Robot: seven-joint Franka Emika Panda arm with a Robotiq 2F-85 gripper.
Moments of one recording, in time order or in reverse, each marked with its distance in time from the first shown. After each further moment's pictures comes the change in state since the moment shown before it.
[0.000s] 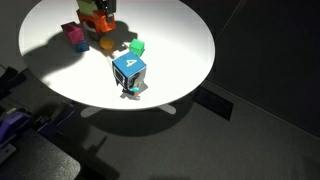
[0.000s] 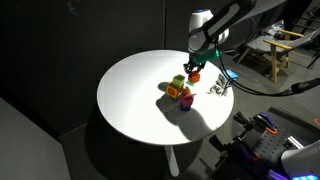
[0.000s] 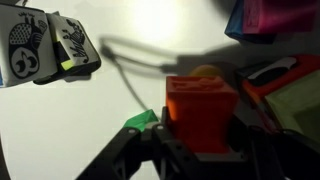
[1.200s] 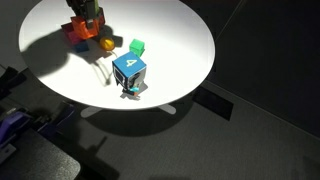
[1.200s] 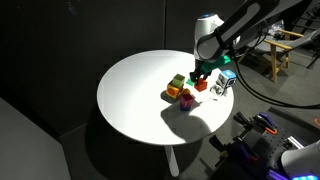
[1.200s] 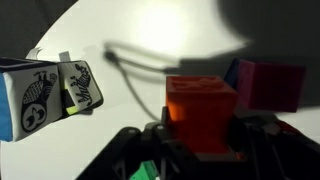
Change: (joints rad) arm 0.029 -0.144 0.015 -0.237 -0.052 0.044 0.000
